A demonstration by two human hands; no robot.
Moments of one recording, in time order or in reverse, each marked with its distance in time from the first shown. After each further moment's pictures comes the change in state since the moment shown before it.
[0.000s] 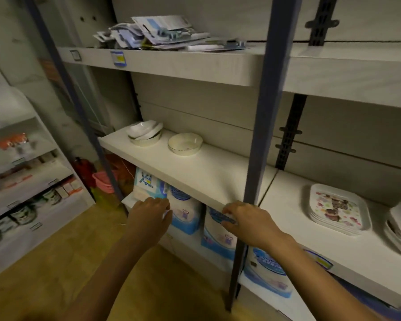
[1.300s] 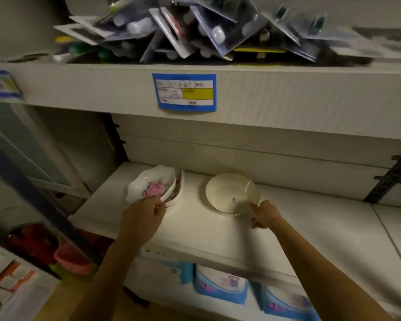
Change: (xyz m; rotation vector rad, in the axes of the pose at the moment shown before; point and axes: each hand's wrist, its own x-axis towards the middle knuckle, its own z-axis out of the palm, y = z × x) left_hand 0.379 -0.336 0.069 -0.238 -0.021 0.072; right_hand 0.450 0.002 0.109 0.675 0.082 1.024
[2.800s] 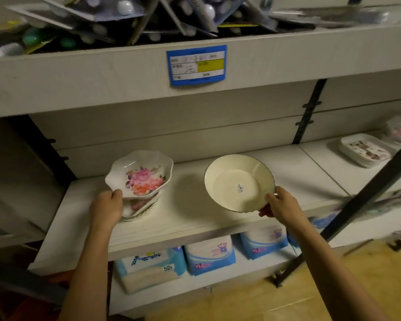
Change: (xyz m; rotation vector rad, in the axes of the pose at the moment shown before) left_hand 0.064 -0.066 -0.015 -0.328 -0.198 -0.160; right_hand -0.189 0.008 0.029 0.420 0.478 0.029
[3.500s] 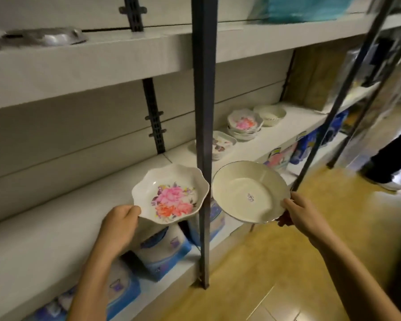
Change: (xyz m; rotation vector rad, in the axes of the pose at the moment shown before) left_hand -0.238 0.255 0.189 -0.093 -0.519 0.457; right_hand -0.069 0.178 -0.334 0.076 0.399 0.168
